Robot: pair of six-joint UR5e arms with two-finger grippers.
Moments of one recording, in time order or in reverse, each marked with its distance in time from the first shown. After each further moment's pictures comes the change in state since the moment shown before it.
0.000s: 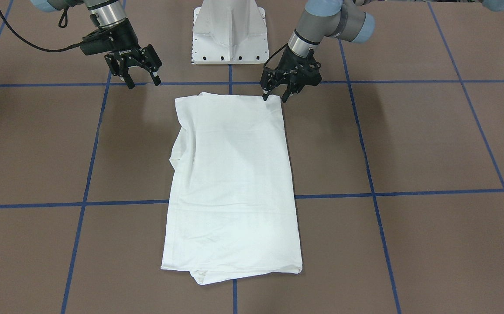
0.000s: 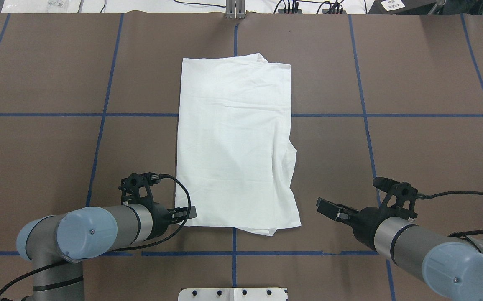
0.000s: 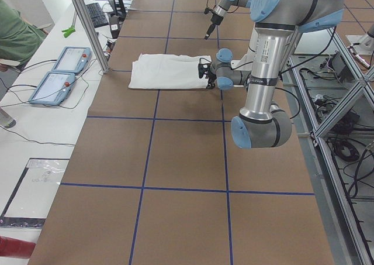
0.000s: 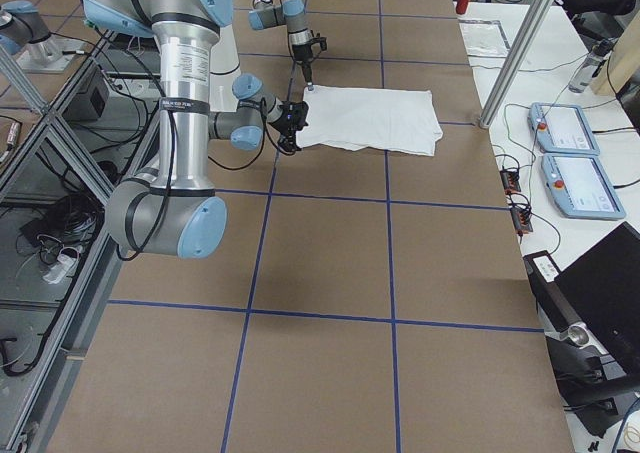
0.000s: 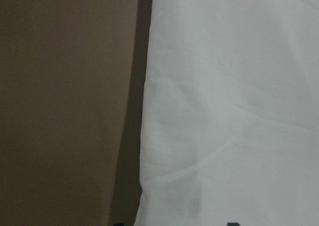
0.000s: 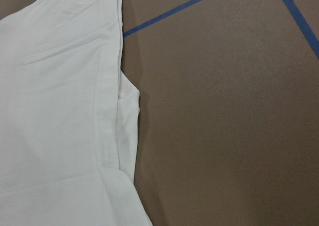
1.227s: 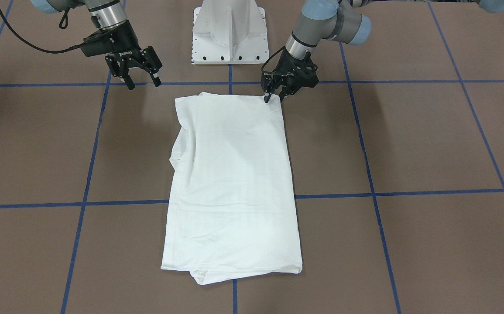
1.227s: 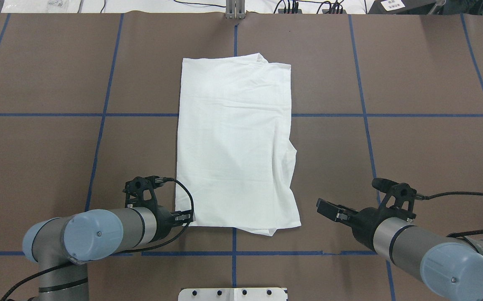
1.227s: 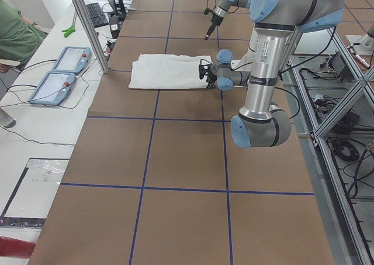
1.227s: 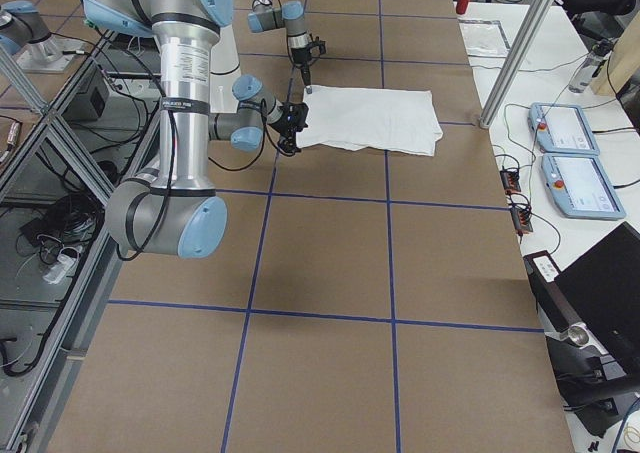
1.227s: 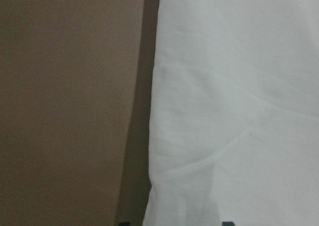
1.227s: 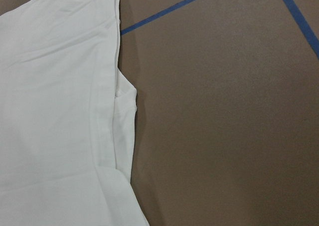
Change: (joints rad) left arm 0.011 -0.014 0.022 0.000 0.000 0.000; right arm -0.002 0.002 -0.008 0.002 0.000 0.000
